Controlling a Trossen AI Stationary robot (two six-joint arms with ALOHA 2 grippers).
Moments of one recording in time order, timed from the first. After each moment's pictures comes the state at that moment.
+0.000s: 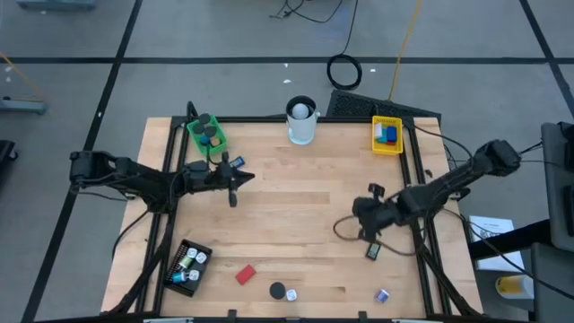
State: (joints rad) left arm 0.20 1.24 0.13 0.95 -0.03 0.07; right arm 0.38 1.15 0.64 -0.62 0.36 0.58
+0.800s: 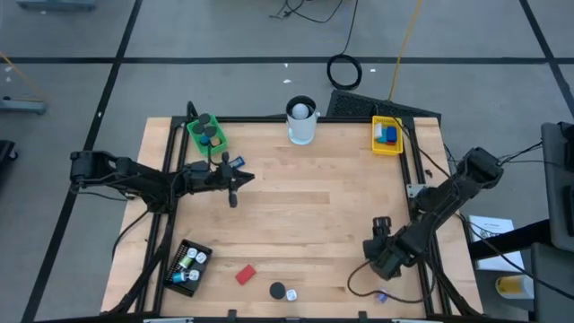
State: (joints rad) left arm 0.19 1.26 0.13 0.94 -0.03 0.08; right arm 0.80 1.46 0.82 -0.89 0.13 0.74
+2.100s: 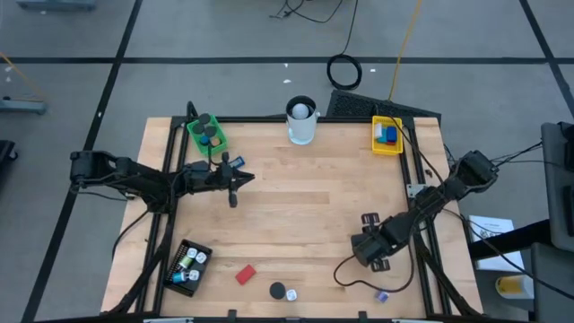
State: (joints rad) left arm 0.19 1.26 0.13 0.93 -0.03 0.07; right arm 0.62 1.54 0.77 -0.75 0.07 0.48
